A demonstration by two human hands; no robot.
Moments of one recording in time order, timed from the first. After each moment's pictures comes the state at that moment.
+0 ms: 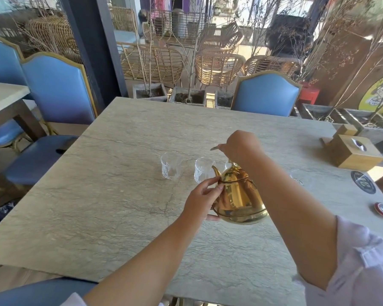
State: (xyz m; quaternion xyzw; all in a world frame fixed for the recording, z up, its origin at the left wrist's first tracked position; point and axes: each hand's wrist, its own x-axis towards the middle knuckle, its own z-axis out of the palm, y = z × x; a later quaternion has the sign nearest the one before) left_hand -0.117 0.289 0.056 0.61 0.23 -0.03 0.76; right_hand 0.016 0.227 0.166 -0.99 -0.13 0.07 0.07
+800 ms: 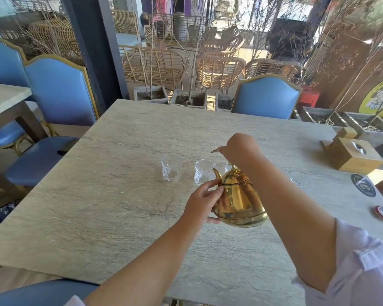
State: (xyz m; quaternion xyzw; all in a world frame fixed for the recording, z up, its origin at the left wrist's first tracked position) left_hand -0.119 0.288 0.056 0.60 0.22 -0.03 0.77; right_hand 0.016 0.226 0.165 -0.98 -0.13 0.08 0.09
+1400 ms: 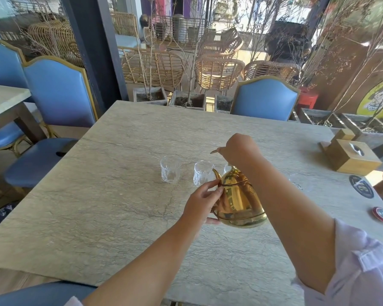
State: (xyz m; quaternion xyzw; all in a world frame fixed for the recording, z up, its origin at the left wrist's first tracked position) left_hand -0.116 0.287 0.058 0.60 0.22 -0.03 0.77; right_hand 0.018 0.226 0.166 -0.98 -0.13 0.08 0.10
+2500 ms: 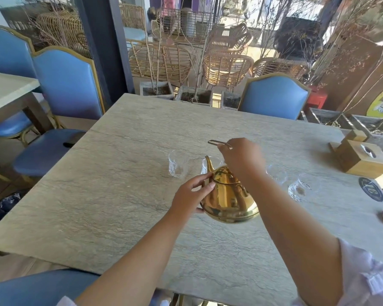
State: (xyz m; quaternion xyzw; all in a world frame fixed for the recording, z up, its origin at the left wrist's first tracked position) left_hand -0.132 0.330 0.053 0.67 0.21 0.02 0.71; right_hand -0.021 0.231 0.154 -0.96 -0.15 0.03 0.25
